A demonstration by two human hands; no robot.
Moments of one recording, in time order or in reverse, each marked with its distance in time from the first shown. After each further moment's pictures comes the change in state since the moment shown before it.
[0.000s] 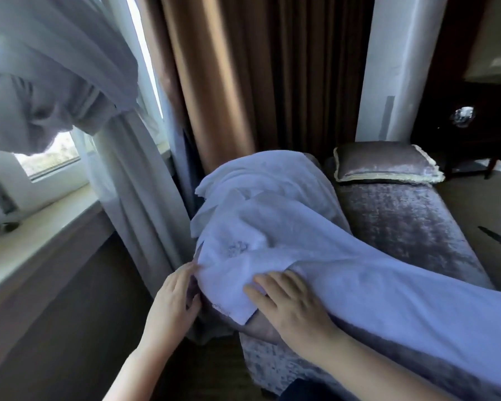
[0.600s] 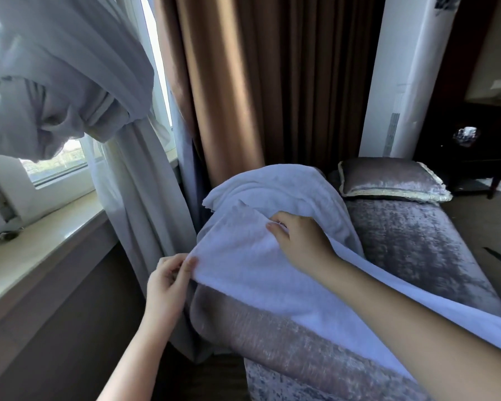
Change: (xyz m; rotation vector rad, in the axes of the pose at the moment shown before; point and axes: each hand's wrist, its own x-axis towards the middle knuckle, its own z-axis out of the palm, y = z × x) left_hand 0.059 0.013 -0.029 -0.519 0.241 -0.301; right_hand 0.125 0.071 0.007 0.448 -0.268 0.630
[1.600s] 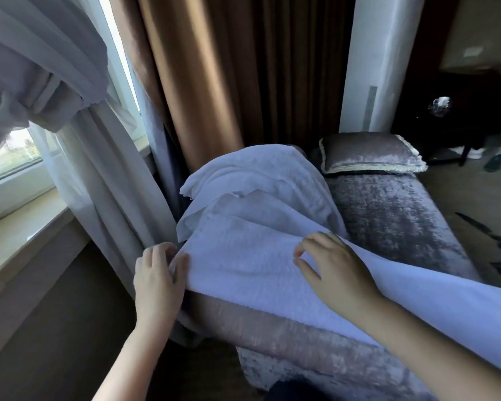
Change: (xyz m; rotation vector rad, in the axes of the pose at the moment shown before) left_hand 0.005 -0.022 0.019 0.545 0.003 0.153; right_hand -0.085 0.046 -0.021 -0.276 0.028 -0.059
